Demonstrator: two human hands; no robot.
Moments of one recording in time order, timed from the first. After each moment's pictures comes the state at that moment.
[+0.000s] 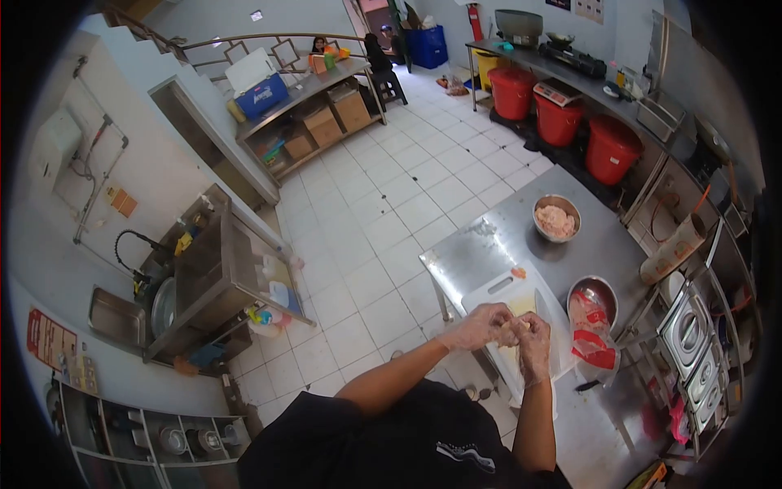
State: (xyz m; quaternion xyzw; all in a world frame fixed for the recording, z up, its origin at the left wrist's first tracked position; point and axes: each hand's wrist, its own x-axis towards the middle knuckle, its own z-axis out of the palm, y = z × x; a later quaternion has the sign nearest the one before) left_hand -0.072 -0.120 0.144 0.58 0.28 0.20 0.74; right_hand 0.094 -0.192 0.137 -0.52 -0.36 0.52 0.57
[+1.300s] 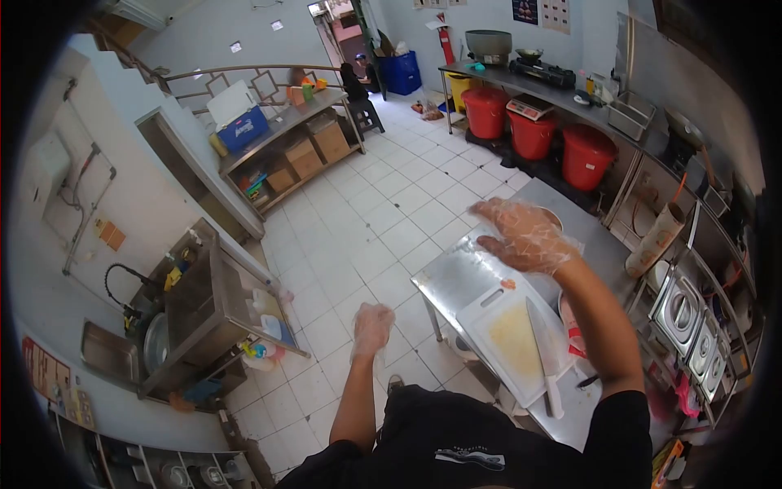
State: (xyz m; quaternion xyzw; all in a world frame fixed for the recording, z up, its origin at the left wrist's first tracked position) left_hand -0.271 -0.097 0.110 0.73 0.60 0.31 0.13; right_hand 0.080 -0.068 0.383 -0.51 -0.85 0.04 0.16
